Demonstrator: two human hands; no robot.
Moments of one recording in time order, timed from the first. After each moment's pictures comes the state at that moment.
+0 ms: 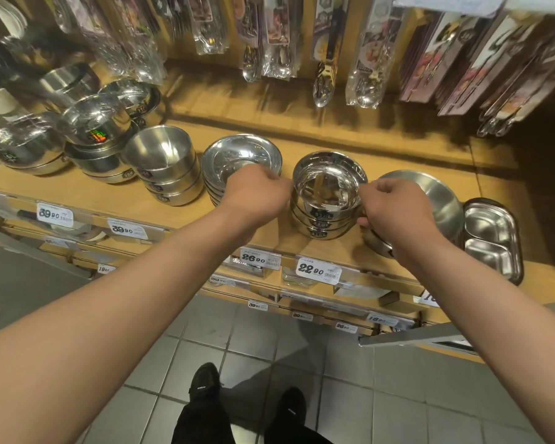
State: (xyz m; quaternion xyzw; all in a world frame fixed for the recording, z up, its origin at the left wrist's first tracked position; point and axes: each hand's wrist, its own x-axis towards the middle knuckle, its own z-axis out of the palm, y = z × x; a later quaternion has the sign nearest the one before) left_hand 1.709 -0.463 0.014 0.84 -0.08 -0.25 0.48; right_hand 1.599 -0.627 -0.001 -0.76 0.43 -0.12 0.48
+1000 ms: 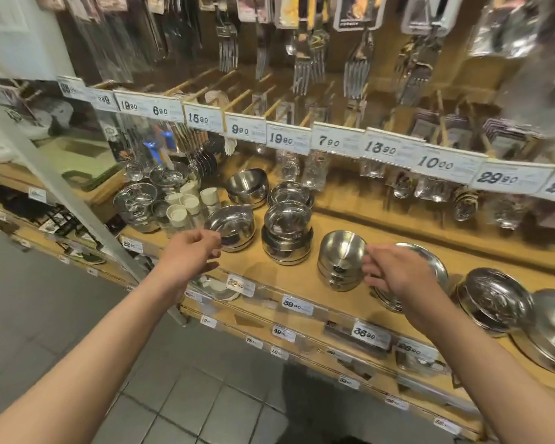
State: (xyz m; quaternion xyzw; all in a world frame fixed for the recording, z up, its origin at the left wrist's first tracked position) left_hand 1.892 -0.076 0.103 0.79 0.05 -0.16 0.59; right_hand 1.754 -0.389 0.073 -0.69 0.29 -0.07 0.66
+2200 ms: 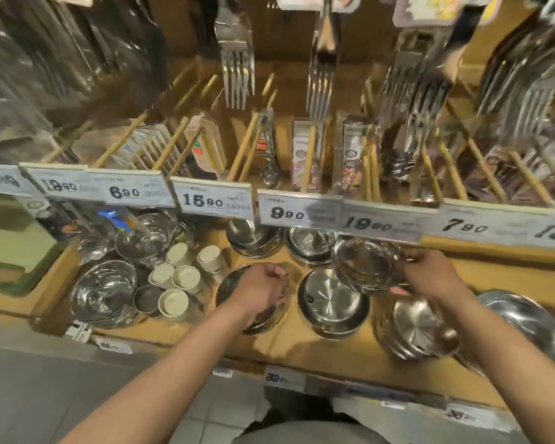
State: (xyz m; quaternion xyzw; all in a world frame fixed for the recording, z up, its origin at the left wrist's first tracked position) left_hand 2.108 -0.158 0.016 0.79 -0.06 -0.38 0.47; right_hand 1.956 -0.399 0.047 -0.77 0.46 -0.03 0.44
